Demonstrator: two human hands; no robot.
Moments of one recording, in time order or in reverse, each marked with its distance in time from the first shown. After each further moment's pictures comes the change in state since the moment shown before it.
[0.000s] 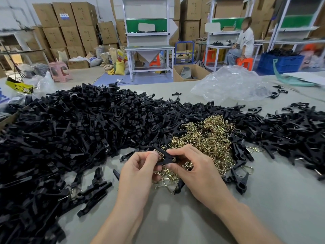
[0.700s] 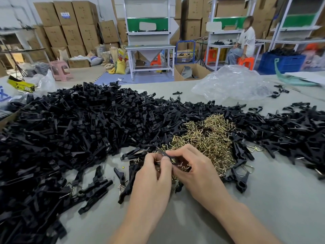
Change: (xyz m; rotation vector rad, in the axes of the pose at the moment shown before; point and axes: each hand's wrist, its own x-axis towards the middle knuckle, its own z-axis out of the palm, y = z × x) left_hand -0.018 -0.013 0.007 0.567 -0.057 0.215; right_hand -0.003 -0.004 0.003 -0.089 -0.013 -0.076
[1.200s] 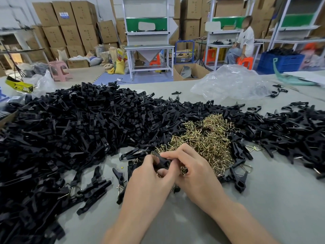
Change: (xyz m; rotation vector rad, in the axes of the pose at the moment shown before) left_hand 0.006 0.001 -0.005 0.241 0.013 0.028; right_hand 0.000 -0.008 0.003 -0.039 0.046 -0.128
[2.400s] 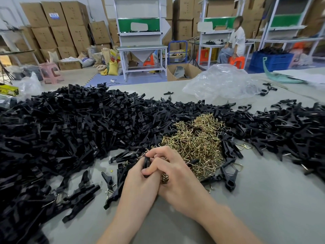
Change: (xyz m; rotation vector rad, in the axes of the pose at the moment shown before) left_hand 0.003 0.004 0.007 -0.306 -0.116 -0.038; right_hand 0.000 -0.011 0.004 0.084 -0.178 0.051
